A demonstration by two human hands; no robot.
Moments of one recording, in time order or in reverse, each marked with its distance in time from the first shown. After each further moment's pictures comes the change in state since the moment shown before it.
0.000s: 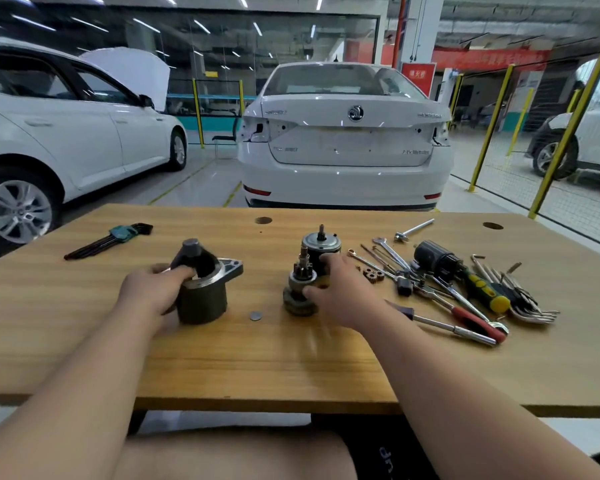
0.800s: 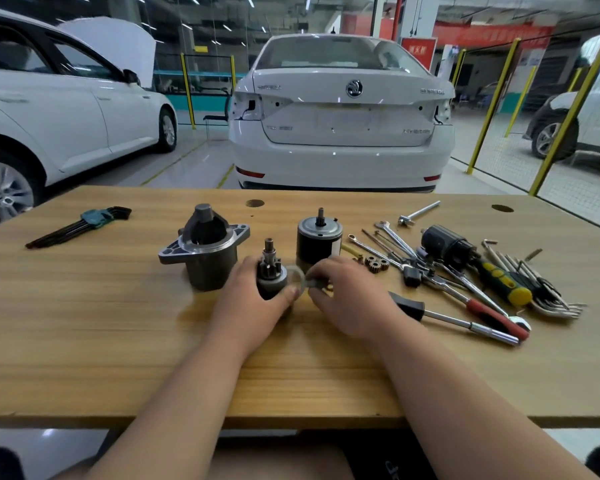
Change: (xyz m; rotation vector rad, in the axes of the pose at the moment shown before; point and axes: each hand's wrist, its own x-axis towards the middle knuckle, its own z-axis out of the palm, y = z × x) left_hand -0.059 -0.035 0.099 0.423 -0.261 0.642; right_hand 0.005 0.028 0.015 -0.063 0.052 -0.275
